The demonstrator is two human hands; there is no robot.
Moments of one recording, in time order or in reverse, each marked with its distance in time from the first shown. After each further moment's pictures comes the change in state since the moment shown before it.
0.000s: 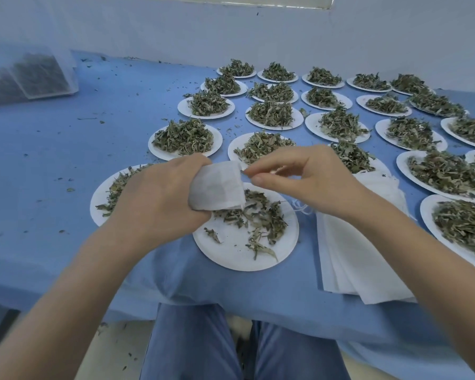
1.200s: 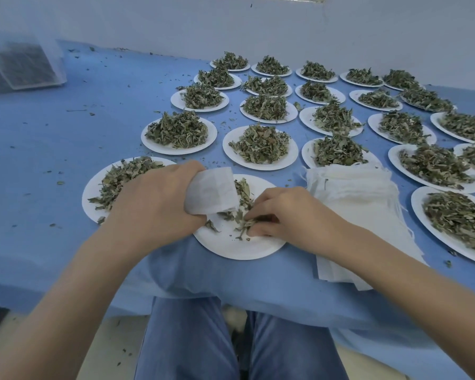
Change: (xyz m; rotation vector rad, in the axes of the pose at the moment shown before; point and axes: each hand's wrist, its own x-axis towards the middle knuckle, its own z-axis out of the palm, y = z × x) left_hand -0.009 -0.008 0.012 0.003 -0.075 -0.028; right_hand -0.026 0.007 0.035 -0.529 -0.332 0.155
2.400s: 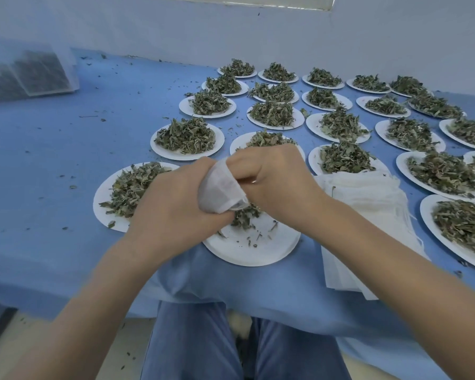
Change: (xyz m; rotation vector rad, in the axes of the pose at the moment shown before) left_hand -0.006 0.022 -0.007 -0.303 0.092 -0.062; right_hand 0.029 -0.043 -0.031 0.269 0.494 -0.364
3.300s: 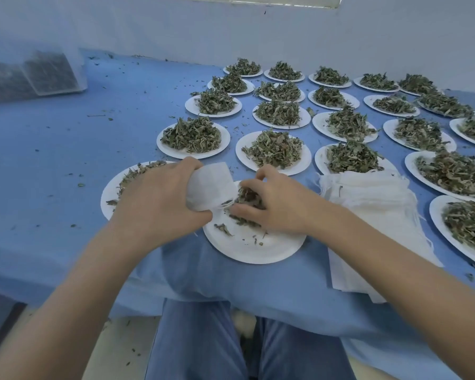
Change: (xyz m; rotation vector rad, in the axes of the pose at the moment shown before) left_hand 0.008 -0.023 -0.012 0.284 -0.076 -0.074; right_hand -0.016 0.049 0.021 -0.377 -0.500 0.467
